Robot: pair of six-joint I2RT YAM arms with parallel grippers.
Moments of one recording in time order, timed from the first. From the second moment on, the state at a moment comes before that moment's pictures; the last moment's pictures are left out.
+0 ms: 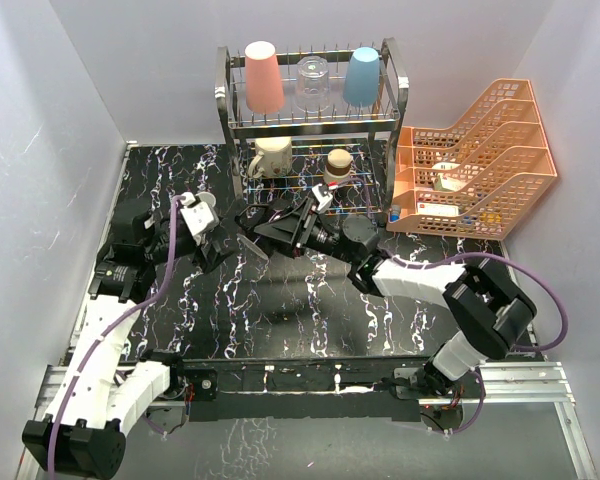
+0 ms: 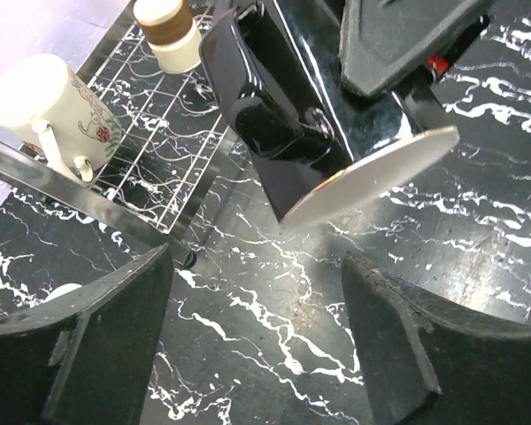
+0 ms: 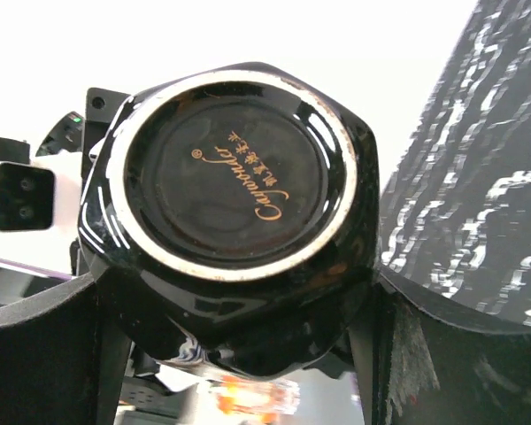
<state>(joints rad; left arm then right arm) -0.14 0.86 0.91 -0.49 0.83 0.59 0.75 1.54 0.77 0.91 -0.43 1.30</state>
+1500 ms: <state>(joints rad) -0.14 1.05 1.12 -0.69 0.54 0.22 0.85 1.49 0.76 0.80 -0.23 1.51</state>
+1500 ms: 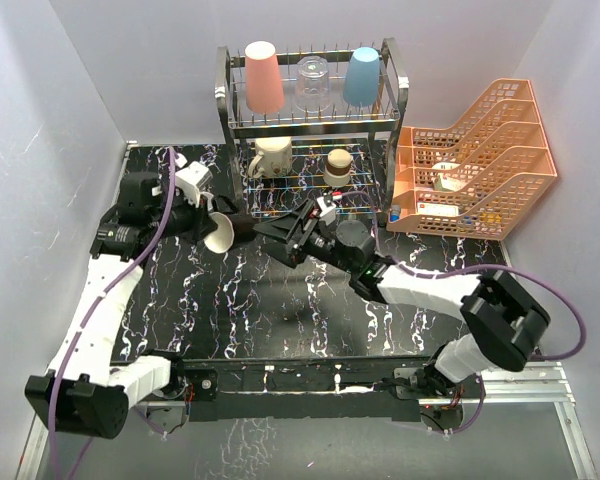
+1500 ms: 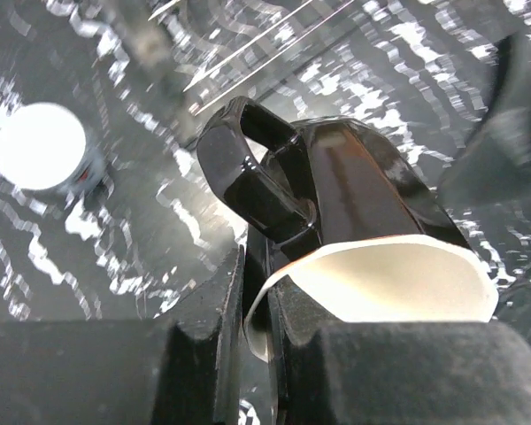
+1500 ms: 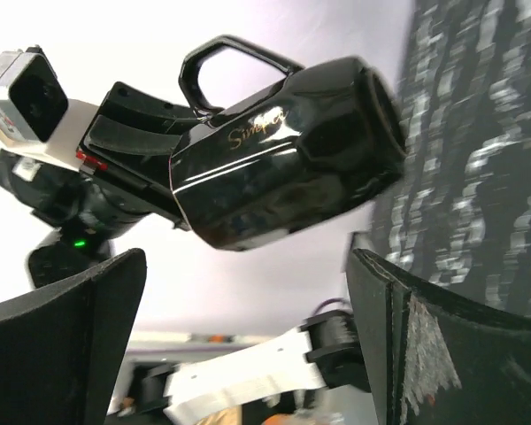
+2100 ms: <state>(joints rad) 0.25 1.61 1.38 -0.97 0.16 0.48 0.60 1.30 0.86 -0.10 0.01 0.90</state>
